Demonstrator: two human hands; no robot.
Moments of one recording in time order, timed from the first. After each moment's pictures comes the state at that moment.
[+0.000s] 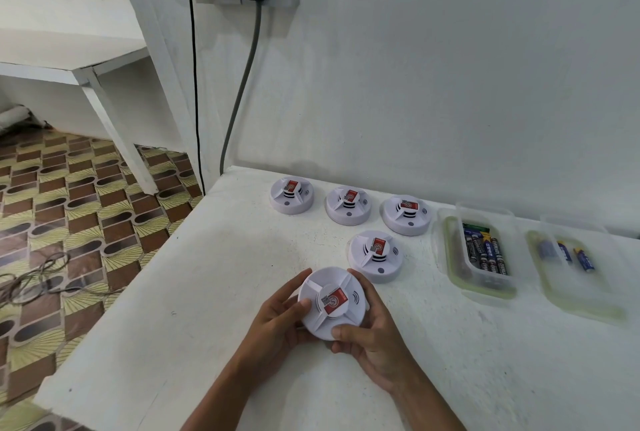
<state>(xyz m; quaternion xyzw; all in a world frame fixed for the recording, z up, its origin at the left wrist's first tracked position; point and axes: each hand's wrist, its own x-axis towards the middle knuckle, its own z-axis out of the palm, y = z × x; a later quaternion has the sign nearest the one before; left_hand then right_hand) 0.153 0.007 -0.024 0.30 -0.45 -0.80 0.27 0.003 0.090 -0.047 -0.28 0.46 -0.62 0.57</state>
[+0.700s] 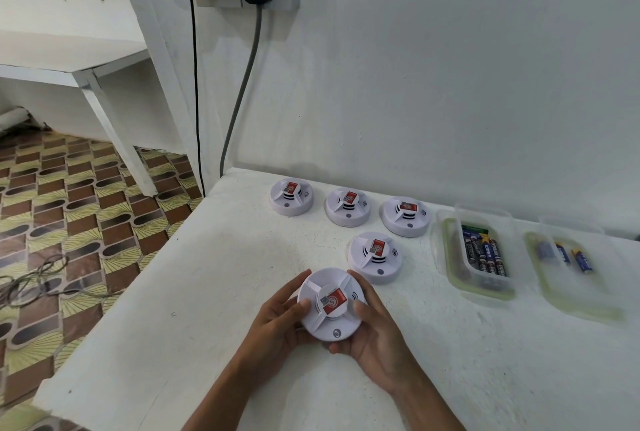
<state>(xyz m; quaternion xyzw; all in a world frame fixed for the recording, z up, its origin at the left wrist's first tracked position) 0.155 0.005 -0.025 0.28 -0.42 -0.82 0.27 0.003 0.091 -0.038 -0.22 0.37 -0.65 0.63</state>
